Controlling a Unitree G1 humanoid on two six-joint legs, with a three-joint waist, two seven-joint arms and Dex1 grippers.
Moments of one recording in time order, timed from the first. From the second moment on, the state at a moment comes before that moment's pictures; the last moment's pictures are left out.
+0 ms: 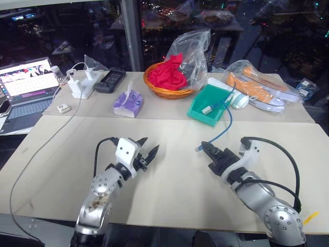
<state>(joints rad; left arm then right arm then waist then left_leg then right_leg) -0.03 0.16 -0.01 -0.51 -0.18 0.46 -0.35 -0.08 -0.37 -0.02 -0.59 1.36 0.57 -0.41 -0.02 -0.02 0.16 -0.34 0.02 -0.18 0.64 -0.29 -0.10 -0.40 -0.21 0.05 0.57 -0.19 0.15</state>
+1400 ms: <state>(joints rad) -0.15 0.05 0.02 -0.22 -0.15 0.54 -0.10 -0.14 -0.32 -0.03 -0.56 1.32 0.64 -0.33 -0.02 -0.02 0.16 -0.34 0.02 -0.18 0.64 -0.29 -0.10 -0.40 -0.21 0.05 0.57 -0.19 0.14</state>
